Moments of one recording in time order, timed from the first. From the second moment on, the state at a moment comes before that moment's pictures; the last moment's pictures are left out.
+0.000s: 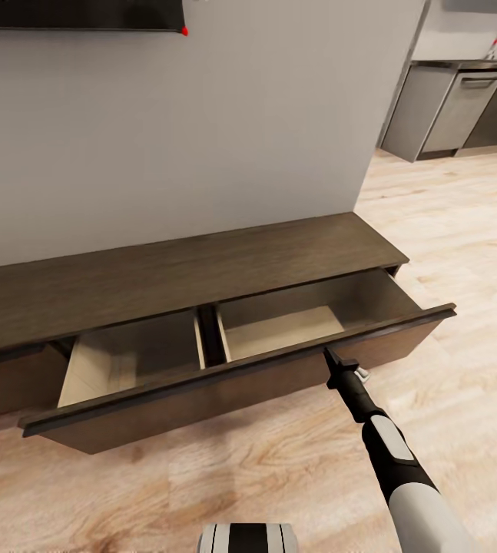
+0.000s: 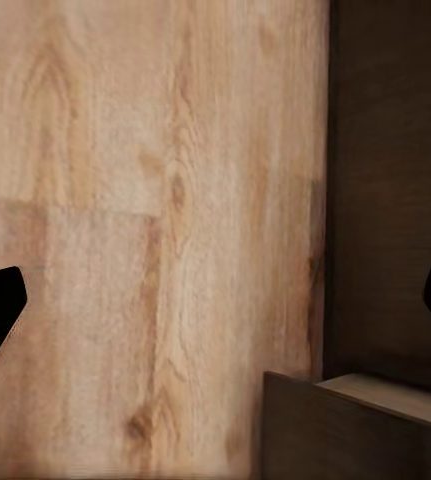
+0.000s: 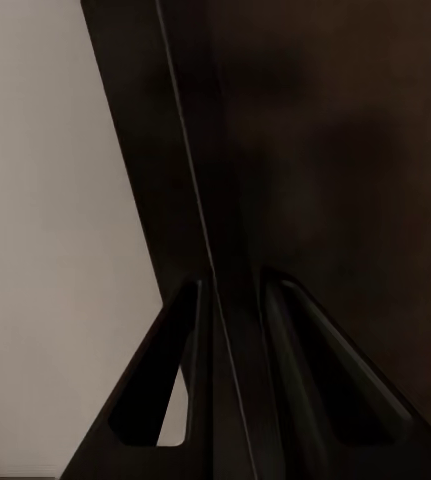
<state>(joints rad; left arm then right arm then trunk) 0.41 -0.17 1.64 -1.30 1.29 0.94 -0.32 -0.63 0.05 -0.35 -0.67 -1.25 0.46 0.58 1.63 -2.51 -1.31</state>
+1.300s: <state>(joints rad) 0.41 -0.17 1.64 -1.30 1.29 0.94 -0.32 -0.66 0.05 -0.35 -0.67 -1.25 0.39 0.53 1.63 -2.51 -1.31</state>
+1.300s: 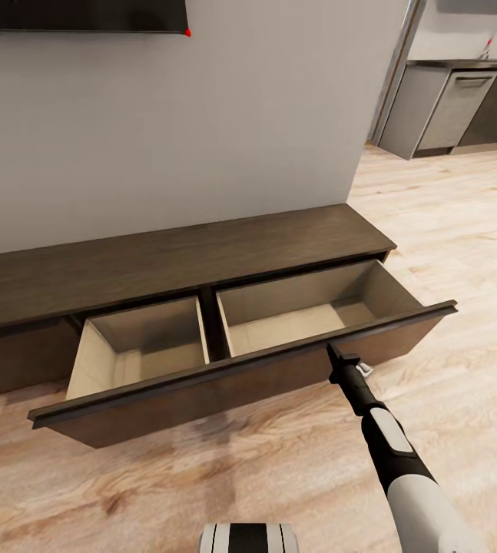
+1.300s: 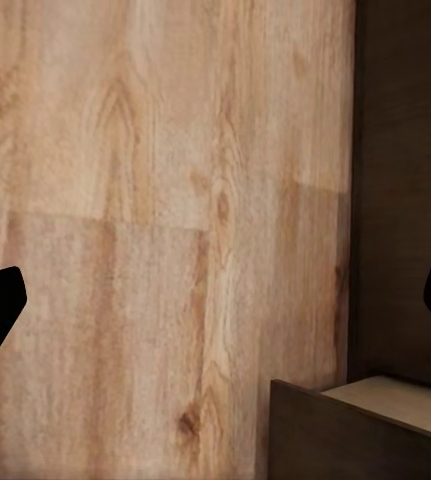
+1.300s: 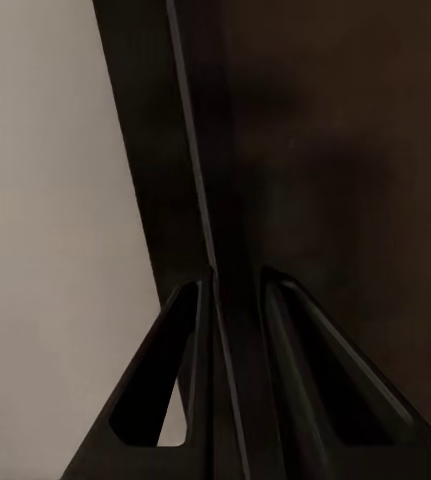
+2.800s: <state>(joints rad) 0.41 -0.17 1.56 -1.33 1.23 0.88 -0.33 -0.55 0.04 -0.34 -1.02 -1.18 0.47 0.47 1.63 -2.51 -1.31</state>
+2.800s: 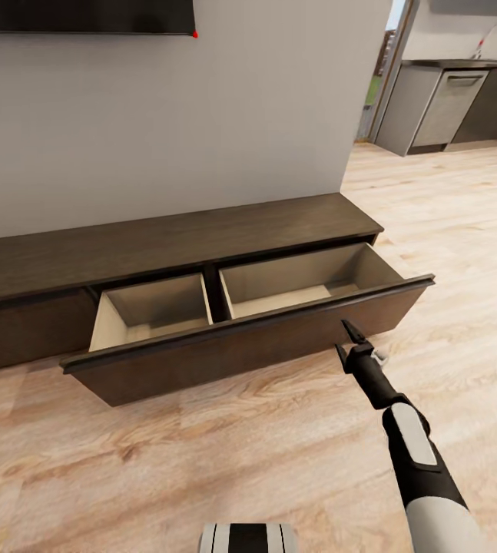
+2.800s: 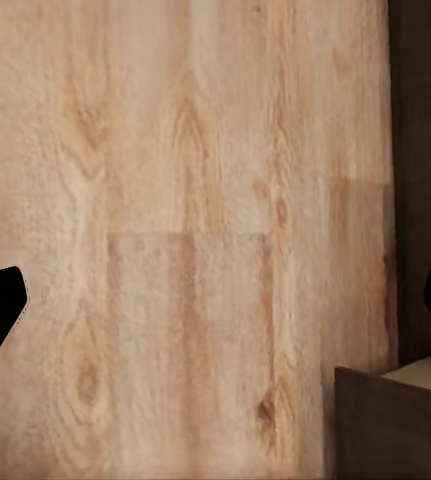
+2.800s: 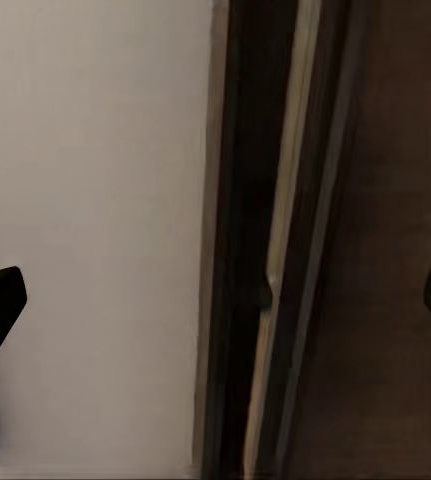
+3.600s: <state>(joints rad) 0.41 -0.17 1.25 -1.47 1.07 0.67 -0.41 -0.32 -0.20 -0.17 -1.62 -0.73 0.64 0.22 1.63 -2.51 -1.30</state>
